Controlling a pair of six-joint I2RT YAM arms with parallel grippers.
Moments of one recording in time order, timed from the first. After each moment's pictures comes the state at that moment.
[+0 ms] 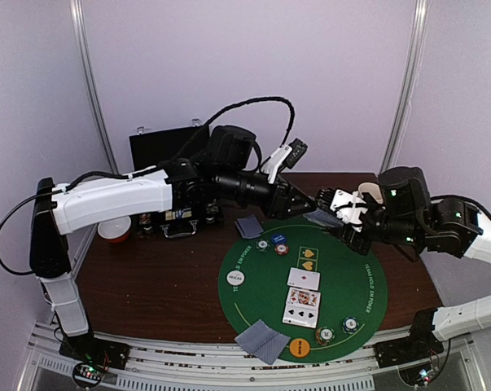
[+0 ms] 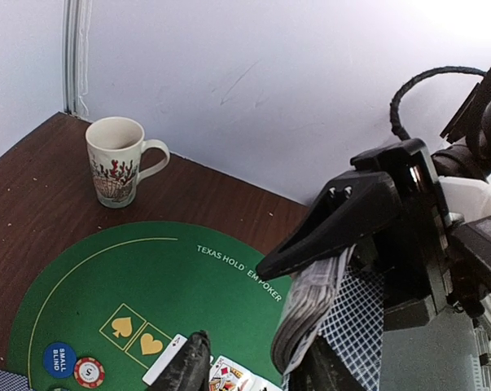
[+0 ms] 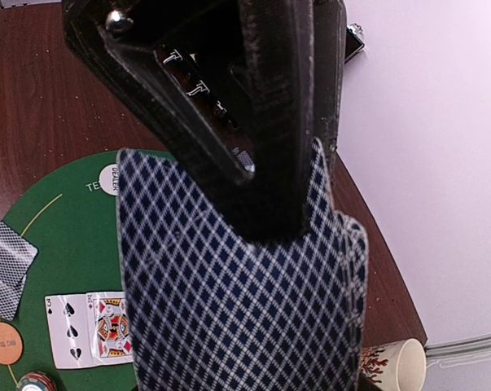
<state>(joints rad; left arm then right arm) -1.02 1.85 1.69 -0.19 0.44 -0.18 0.97 0.96 1.00 -0.58 0.24 -0.47</state>
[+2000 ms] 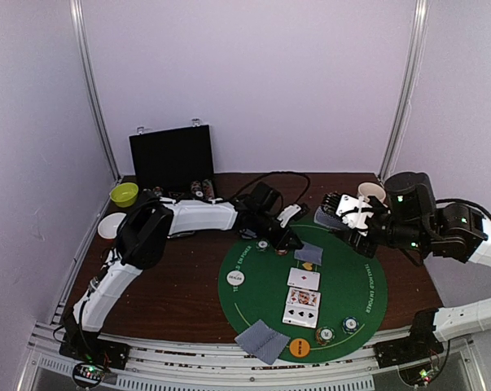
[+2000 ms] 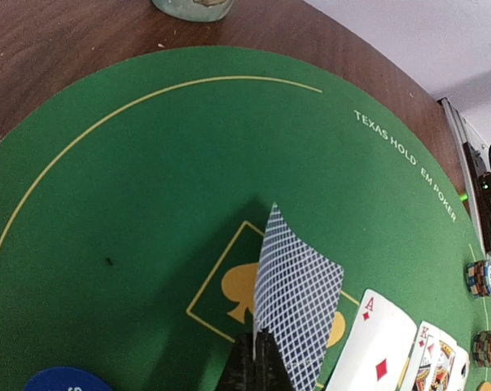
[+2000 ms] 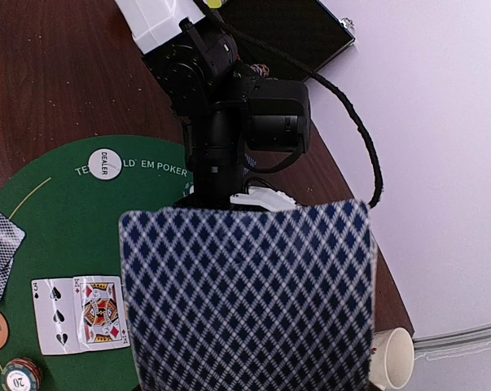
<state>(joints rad) -0.88 2.54 2.05 -0.27 0.60 -0.01 0.98 0.91 0.96 -0.59 0.30 -0.49</state>
